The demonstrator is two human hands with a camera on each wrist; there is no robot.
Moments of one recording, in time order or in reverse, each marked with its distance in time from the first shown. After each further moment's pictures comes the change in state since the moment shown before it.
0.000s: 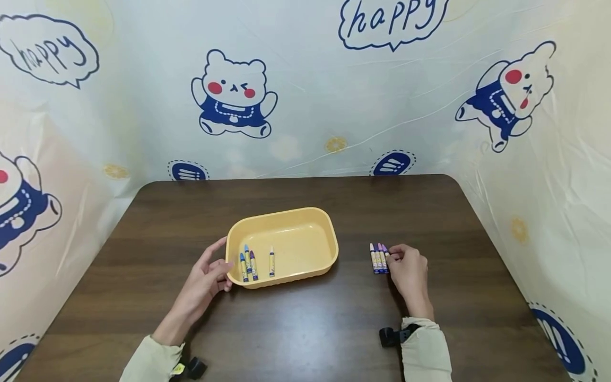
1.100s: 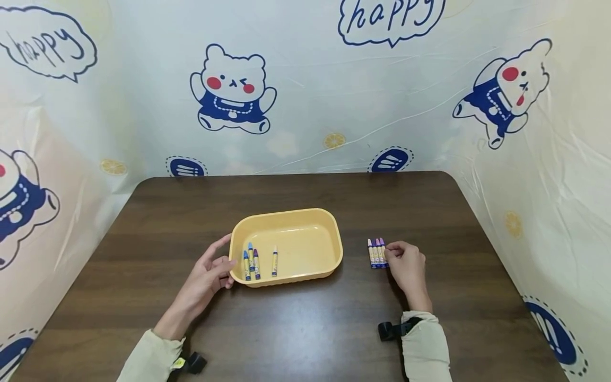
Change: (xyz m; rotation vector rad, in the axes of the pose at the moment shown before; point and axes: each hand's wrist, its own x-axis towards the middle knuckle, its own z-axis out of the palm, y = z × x) left_hand 0.000 -0.001 0.002 -0.002 -0.067 -0.014; right_hand 0.000 0.010 0.002 0.053 0.003 -0.033
